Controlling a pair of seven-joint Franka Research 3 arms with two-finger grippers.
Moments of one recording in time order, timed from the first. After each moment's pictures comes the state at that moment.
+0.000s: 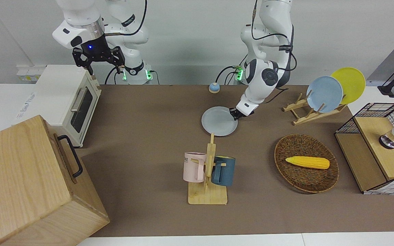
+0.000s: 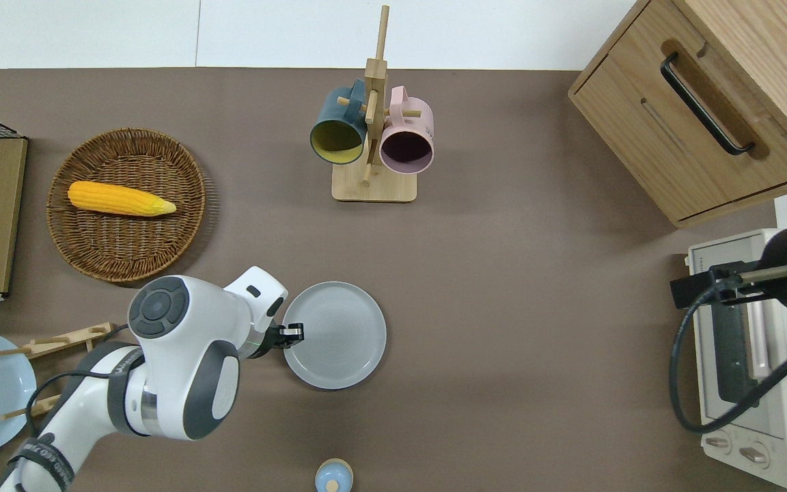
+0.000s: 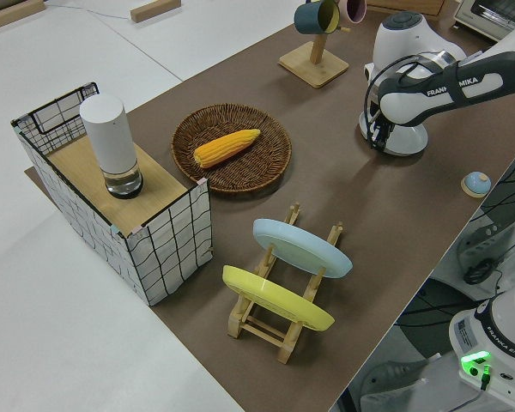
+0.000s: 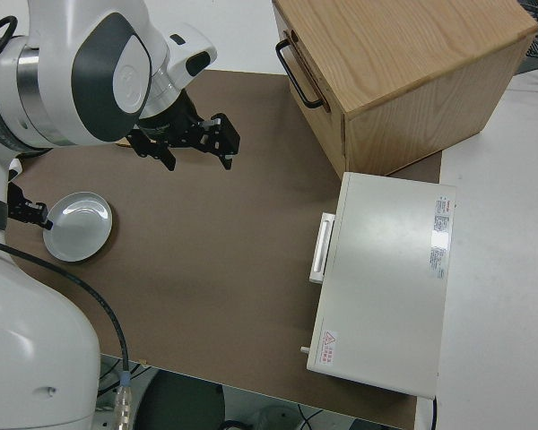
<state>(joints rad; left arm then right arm) -0.28 0.04 -0.09 -2.35 -0.30 2.30 -0.24 -0.06 -0.06 0.16 -1.54 -0.04 1.39 0.01</state>
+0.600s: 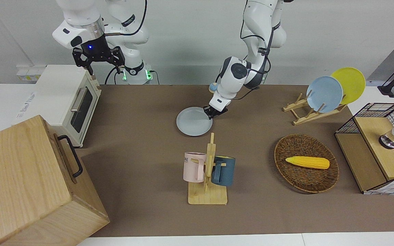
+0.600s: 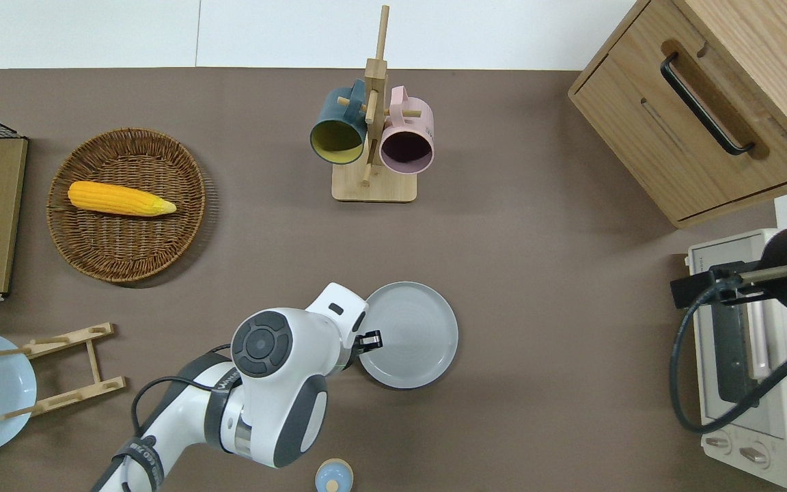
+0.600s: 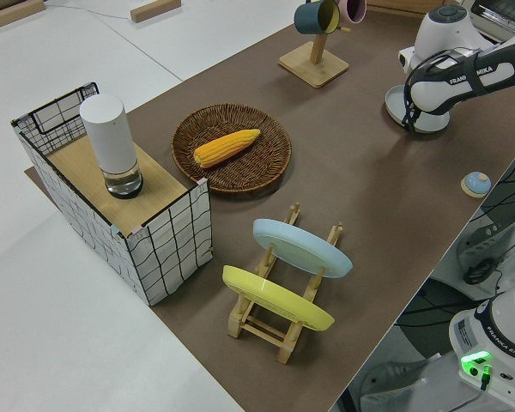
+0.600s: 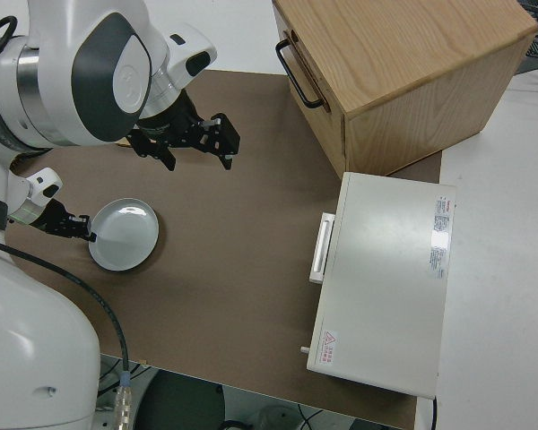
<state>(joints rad) -0.42 0.12 -0.21 -2.31 -0.37 2.49 -0.51 -0.06 -0.06 0.16 -1.54 -0.04 1.39 0.01</state>
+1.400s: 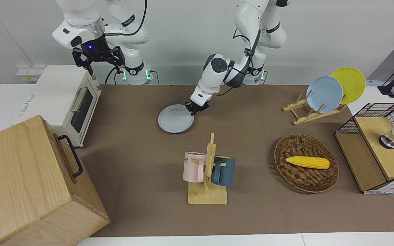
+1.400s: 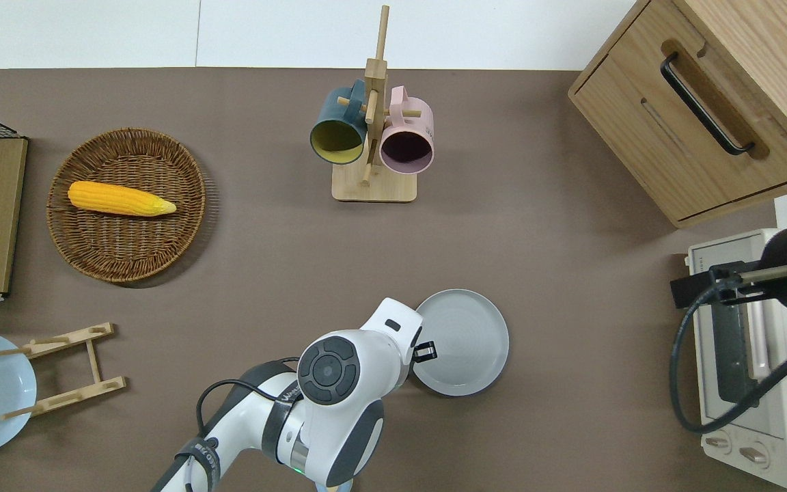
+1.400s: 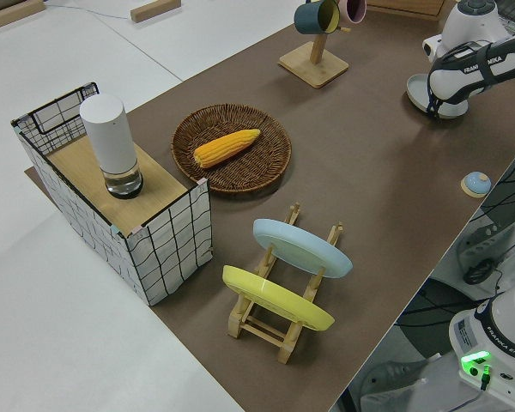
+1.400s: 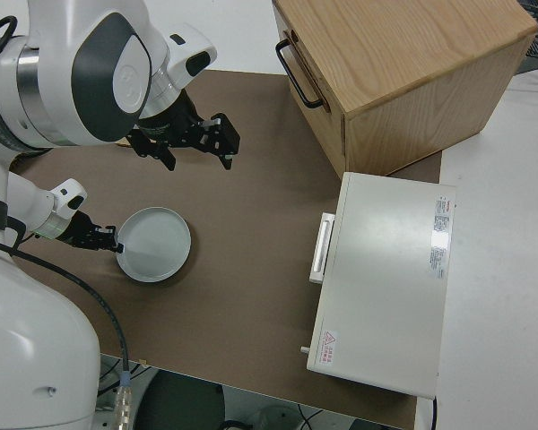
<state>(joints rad) -0.45 0.18 -0.32 -2.24 -0.37 2.56 -0.67 -0.06 -0.06 0.16 -1.54 -0.04 1.39 0.01</state>
